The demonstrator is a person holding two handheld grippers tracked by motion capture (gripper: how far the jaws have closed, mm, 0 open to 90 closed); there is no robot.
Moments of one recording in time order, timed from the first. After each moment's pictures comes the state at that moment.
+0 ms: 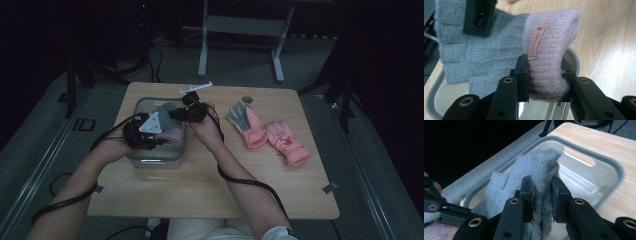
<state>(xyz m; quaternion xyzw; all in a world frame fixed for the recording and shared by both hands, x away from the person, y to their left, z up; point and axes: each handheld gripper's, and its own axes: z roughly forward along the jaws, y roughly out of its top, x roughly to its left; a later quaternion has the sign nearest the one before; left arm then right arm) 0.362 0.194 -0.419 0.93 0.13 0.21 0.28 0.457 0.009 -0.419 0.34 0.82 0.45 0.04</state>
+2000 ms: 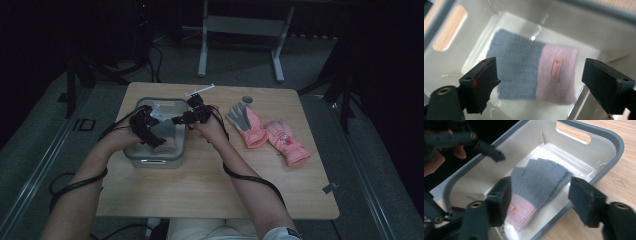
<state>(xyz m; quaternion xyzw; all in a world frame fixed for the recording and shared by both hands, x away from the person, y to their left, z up) 0.424 0.194 -0.454 0.93 0.24 0.17 0.23 0.485 -0.006 -0.451 0.35 0.84 0.41 0.00</state>
